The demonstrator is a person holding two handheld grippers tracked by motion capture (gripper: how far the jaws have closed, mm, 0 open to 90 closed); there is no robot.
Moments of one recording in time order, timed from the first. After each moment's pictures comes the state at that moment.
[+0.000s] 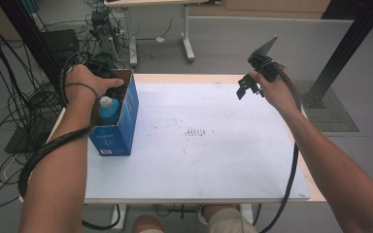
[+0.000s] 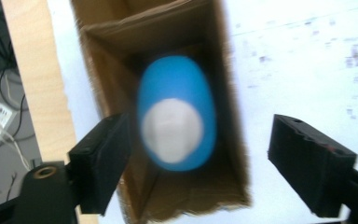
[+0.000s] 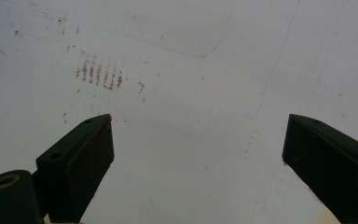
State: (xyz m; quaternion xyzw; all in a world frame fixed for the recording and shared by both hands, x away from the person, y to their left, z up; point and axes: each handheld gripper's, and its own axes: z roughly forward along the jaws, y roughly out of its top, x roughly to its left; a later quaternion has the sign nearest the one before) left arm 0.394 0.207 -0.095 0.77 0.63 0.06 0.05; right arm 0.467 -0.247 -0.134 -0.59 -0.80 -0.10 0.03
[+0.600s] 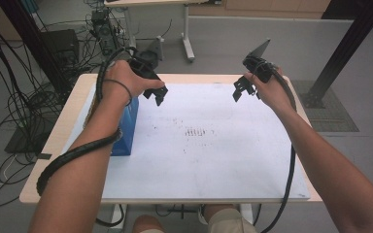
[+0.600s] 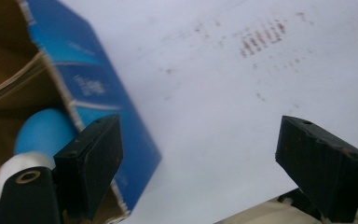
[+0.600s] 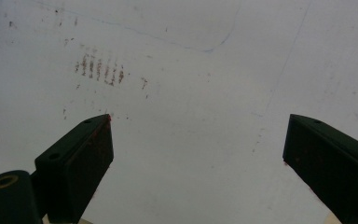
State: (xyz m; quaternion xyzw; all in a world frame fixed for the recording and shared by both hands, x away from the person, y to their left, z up) left arm 0.385 0.113 -0.081 0.86 0.51 0.04 0.07; right arm 0.478 -0.233 -0.143 -0.58 -0.81 -0.08 0.04
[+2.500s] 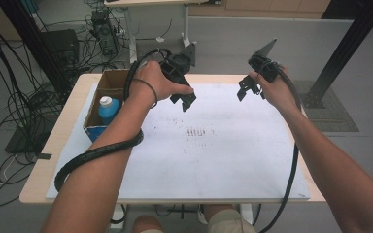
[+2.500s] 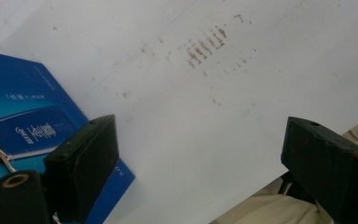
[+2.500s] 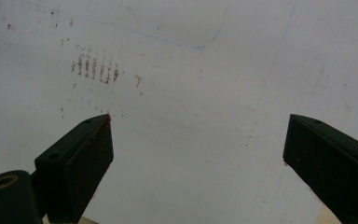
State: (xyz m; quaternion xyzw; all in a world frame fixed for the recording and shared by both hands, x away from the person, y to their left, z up) left arm 0.380 0.061 -0.075 0.89 0.44 0.03 0.06; right arm 0.476 -0.249 -0.139 -0.59 -0.80 -0.09 0.04
